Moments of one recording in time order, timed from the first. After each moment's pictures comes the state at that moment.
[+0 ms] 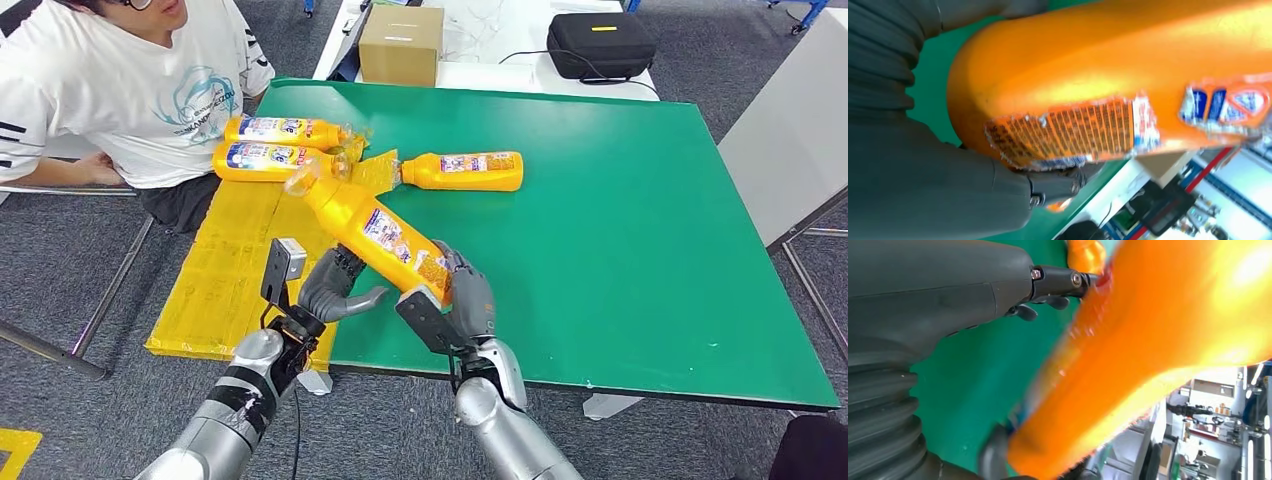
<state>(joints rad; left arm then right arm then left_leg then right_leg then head) -0.42 -0.18 -0.20 -0.80 0.06 -0.36 -0.46 -0.35 0.24 0.47 -0.91 0.67 -0.49 -0.25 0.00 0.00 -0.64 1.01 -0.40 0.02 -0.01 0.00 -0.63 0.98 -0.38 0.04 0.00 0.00</state>
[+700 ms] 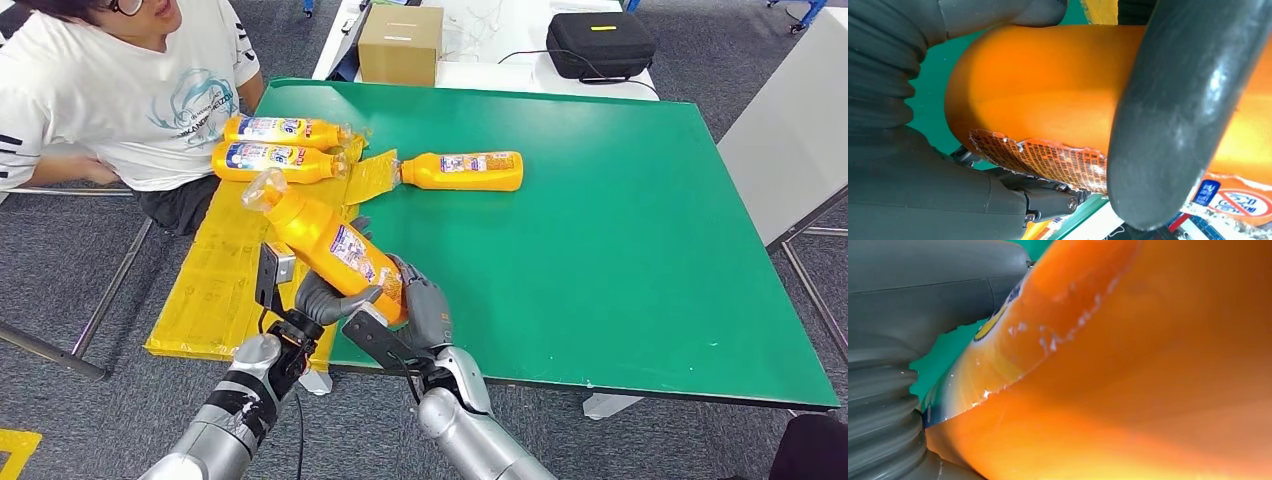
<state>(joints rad) -0.41 -0.18 -0.22 -0.81 0.12 -0.35 -0.46 -0.41 0.32 0.59 -0.72 0.69 -0.47 -0.25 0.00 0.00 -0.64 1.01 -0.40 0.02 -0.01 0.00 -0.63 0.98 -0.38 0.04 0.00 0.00</state>
